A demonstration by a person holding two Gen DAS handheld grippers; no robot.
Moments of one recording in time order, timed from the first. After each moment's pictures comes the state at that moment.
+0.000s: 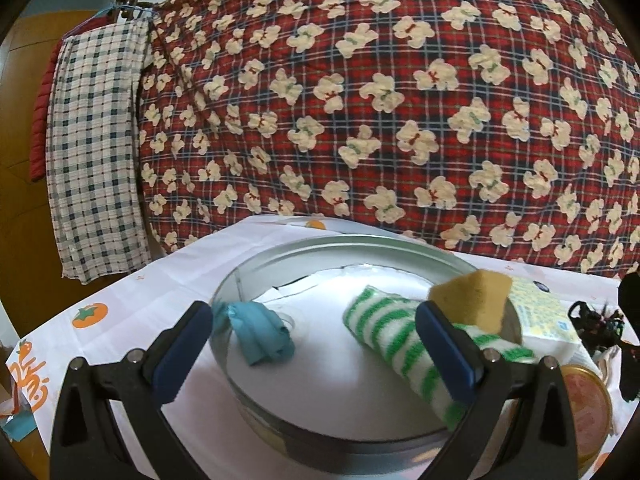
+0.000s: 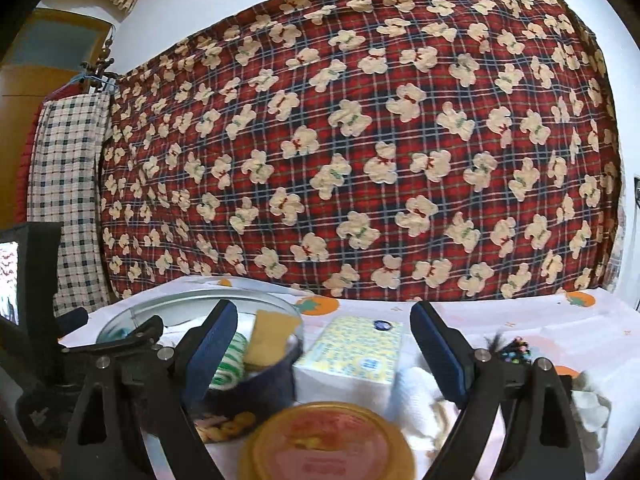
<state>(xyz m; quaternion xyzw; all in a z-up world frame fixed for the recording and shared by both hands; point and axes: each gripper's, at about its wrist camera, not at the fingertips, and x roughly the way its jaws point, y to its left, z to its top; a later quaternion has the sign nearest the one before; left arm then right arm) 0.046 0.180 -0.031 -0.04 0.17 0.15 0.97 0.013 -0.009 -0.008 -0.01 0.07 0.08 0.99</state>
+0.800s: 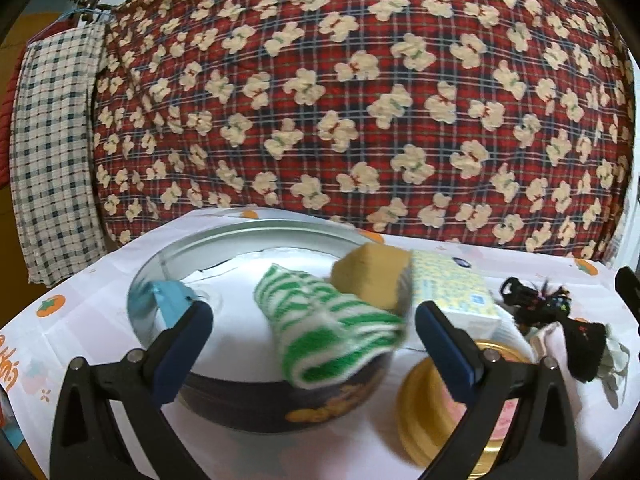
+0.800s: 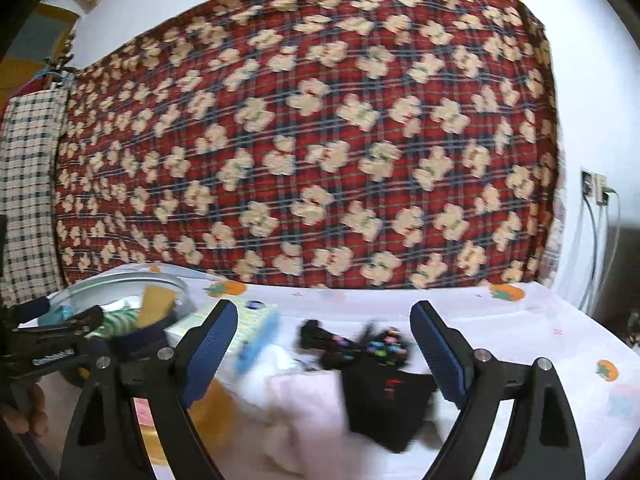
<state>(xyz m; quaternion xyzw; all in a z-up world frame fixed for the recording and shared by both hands) 0.032 0.110 -0.030 -0.04 0.19 0.07 0.98 -0.005 -0.130 -0.006 -0.02 0.08 -0.01 1.00</state>
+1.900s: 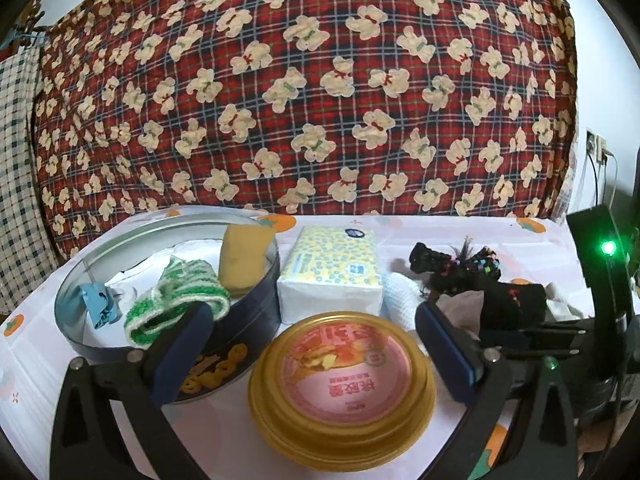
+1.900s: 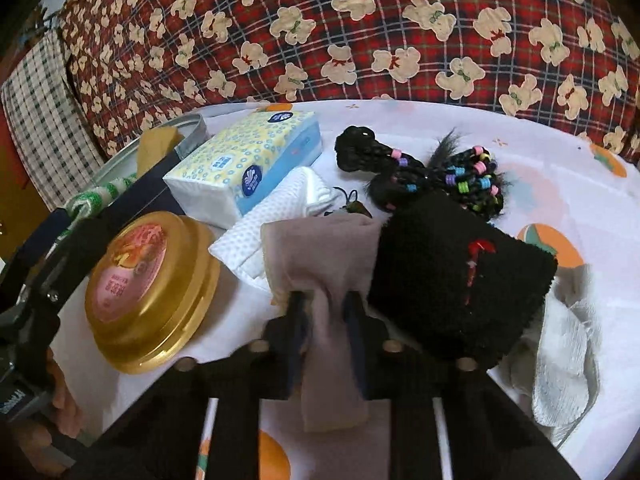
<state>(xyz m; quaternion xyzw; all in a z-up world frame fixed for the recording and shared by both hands) 0.026 0.025 -0.032 0.01 0.21 -0.02 0.98 0.076 -0.149 -0.072 0.02 0.41 0.15 0.90</state>
